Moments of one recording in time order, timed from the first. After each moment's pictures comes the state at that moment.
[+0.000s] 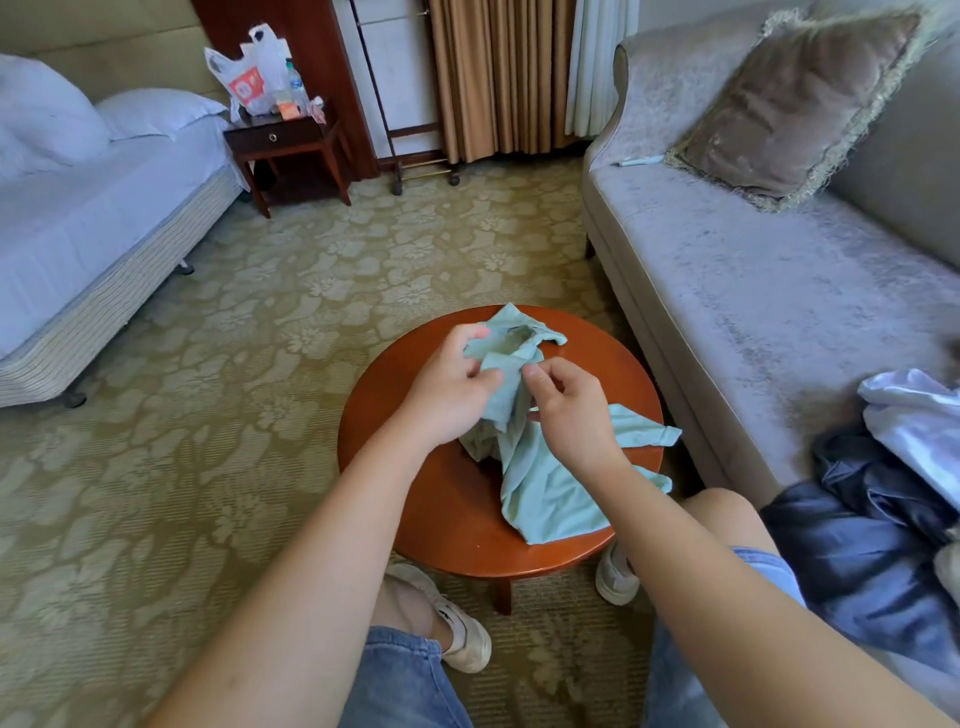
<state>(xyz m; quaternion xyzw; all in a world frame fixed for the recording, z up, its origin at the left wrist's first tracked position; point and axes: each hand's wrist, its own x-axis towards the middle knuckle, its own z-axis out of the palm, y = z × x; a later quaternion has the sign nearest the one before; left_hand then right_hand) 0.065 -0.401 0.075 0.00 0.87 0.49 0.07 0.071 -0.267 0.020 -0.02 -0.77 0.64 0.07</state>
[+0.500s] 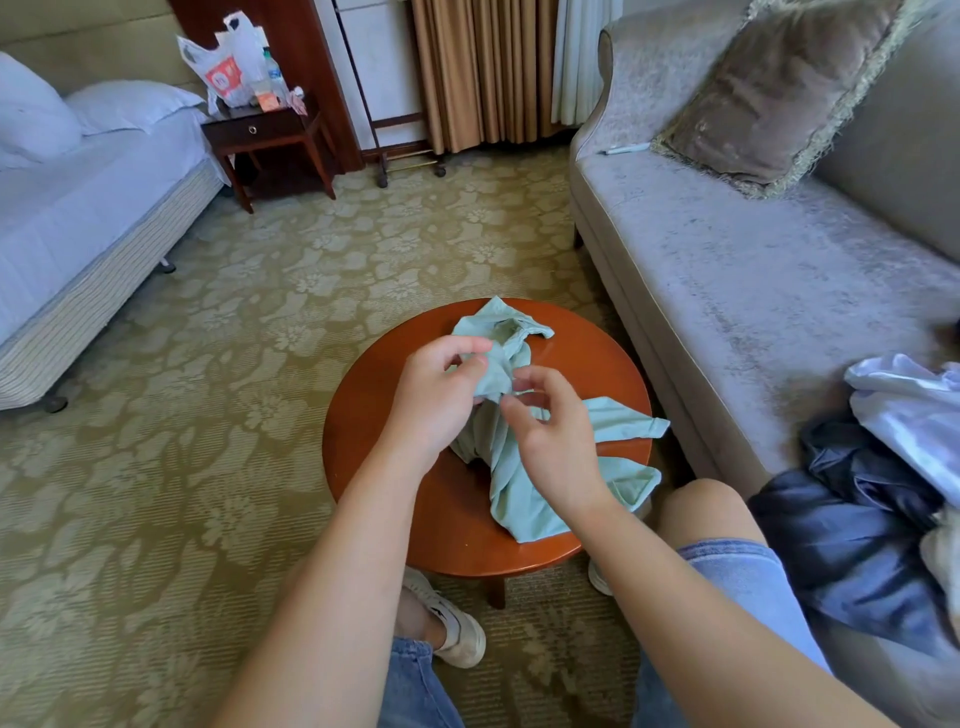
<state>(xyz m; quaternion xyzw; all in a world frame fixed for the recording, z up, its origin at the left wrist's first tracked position) 0.072 -0.388 0.068 -0.03 0.80 0.60 0.00 0.097 -0.273 0.009 -0.01 -0.74 0.66 0.11</state>
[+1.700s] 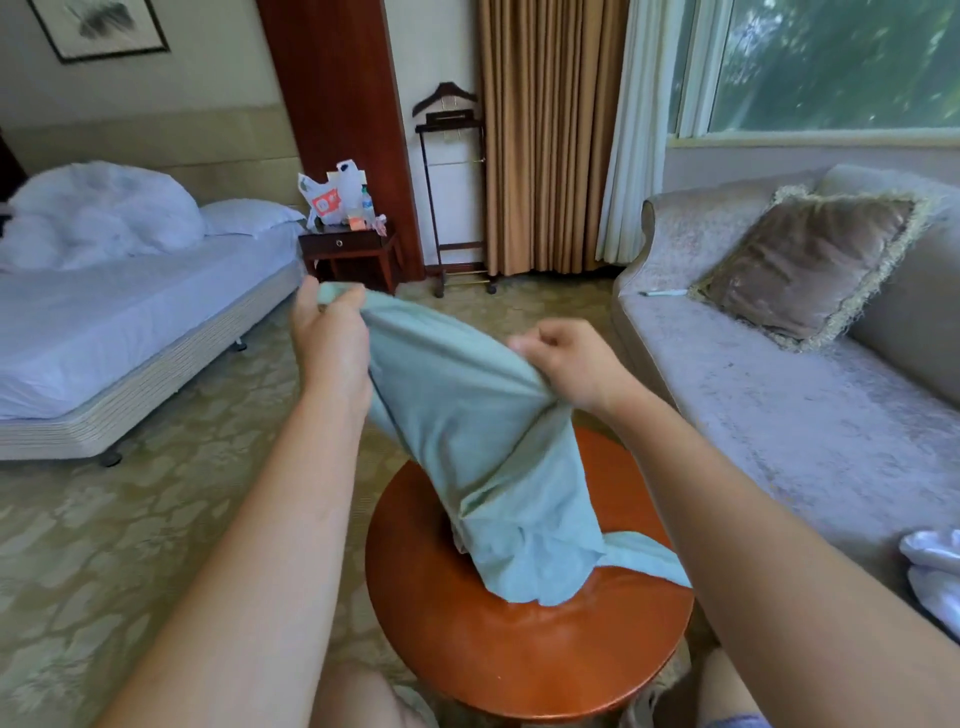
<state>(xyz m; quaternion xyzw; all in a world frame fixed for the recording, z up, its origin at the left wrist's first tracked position) 0.021 -0.484 0.214 -0.16 0.57 0.74 -0.31 -0.005 -0.282 0.179 0.18 -0.84 0.51 0.07</state>
